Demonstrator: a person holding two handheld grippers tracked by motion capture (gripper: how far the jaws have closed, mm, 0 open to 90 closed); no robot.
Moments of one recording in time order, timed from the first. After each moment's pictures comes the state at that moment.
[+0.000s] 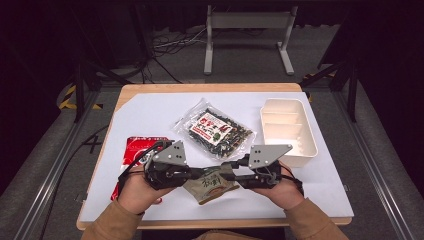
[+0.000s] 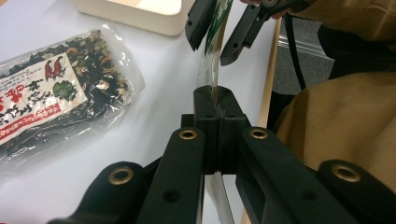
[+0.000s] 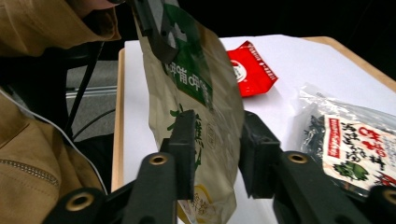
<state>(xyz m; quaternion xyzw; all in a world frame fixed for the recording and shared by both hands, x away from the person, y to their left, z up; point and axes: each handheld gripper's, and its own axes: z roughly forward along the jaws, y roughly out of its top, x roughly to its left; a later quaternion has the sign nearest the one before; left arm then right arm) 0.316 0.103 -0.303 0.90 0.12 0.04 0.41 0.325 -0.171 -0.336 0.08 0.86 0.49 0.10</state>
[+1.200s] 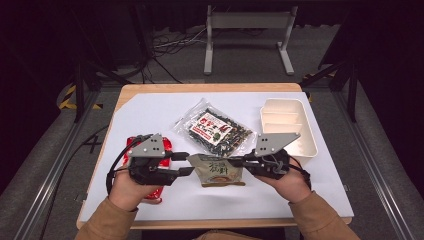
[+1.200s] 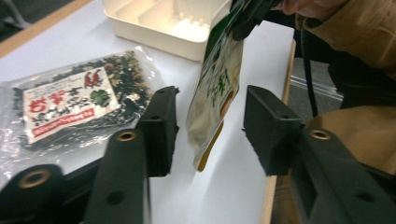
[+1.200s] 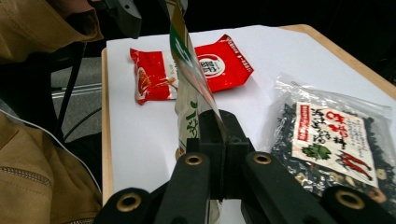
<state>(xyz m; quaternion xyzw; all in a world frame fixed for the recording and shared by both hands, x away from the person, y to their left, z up) 0.325 0.144 -0.308 0.86 0.17 0.06 0.48 0.335 -0.186 -0.310 0.12 0.87 0.47 0.11</state>
